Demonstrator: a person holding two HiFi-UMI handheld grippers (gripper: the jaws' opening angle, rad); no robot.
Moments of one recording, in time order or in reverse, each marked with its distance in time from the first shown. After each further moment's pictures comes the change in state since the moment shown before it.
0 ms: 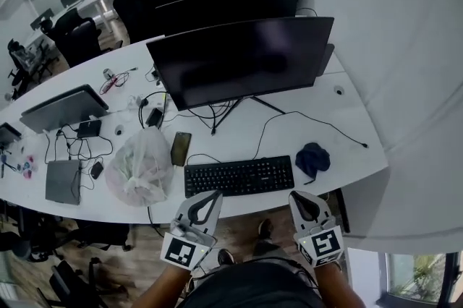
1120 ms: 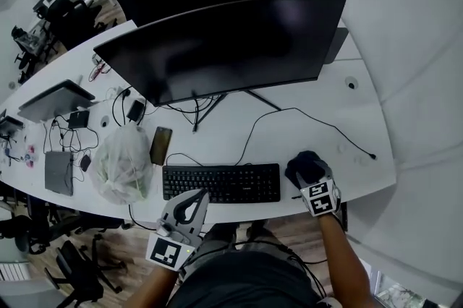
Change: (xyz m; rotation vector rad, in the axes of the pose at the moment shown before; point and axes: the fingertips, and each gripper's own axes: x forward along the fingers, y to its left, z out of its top) left arm 0.111 0.006 -0.049 -0.038 0.204 0.097; right arm 0.135 -0.214 -0.237 -0.028 0.563 0.014
